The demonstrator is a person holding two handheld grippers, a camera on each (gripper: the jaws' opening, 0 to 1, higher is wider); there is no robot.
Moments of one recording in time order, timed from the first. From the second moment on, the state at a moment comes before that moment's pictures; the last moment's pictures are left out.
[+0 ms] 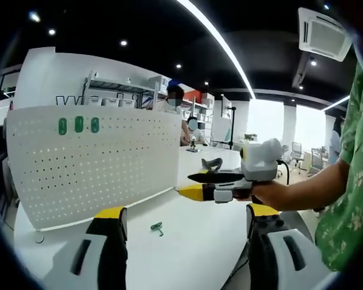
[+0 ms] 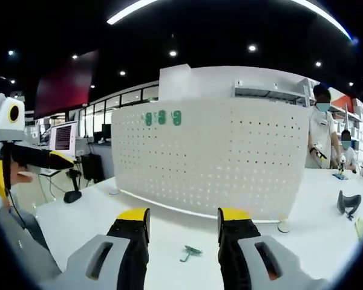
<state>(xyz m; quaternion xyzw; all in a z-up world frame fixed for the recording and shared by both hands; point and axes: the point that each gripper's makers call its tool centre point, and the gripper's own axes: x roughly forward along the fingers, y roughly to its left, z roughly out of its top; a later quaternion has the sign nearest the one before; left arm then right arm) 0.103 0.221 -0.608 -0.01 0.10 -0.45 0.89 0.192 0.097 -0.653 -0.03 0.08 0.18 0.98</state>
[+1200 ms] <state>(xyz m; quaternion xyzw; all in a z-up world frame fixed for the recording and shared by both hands) 0.109 0.218 -0.627 -0.02 0.13 -0.44 0.89 0.249 0.098 -0.780 -0.19 0.27 0.31 0.89</state>
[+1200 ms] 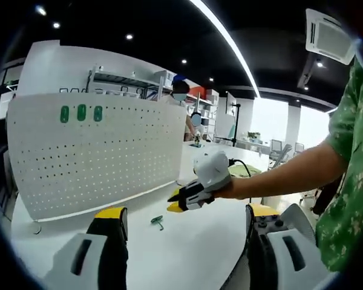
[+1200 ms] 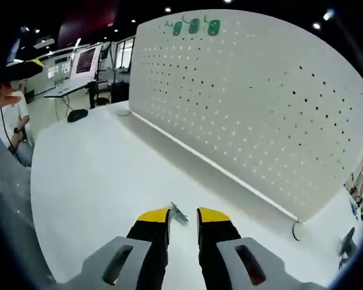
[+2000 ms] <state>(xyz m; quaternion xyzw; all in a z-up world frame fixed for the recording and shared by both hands) 0.114 0.219 -0.648 -0.01 0.15 -0.43 0.89 0.268 0.106 -0.823 -0.26 0.32 0.35 0.84</state>
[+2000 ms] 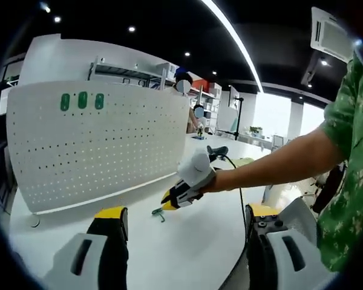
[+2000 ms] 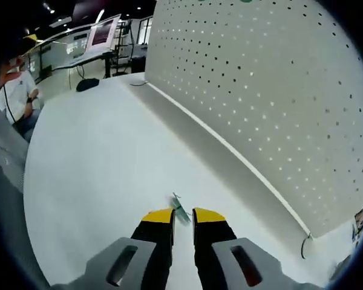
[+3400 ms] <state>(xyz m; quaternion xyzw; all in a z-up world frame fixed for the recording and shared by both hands) 0.115 0.224 -0.671 0.00 0.19 -0.42 0.89 0.273 0.109 -0.842 -0.29 0.34 0.39 0.81</state>
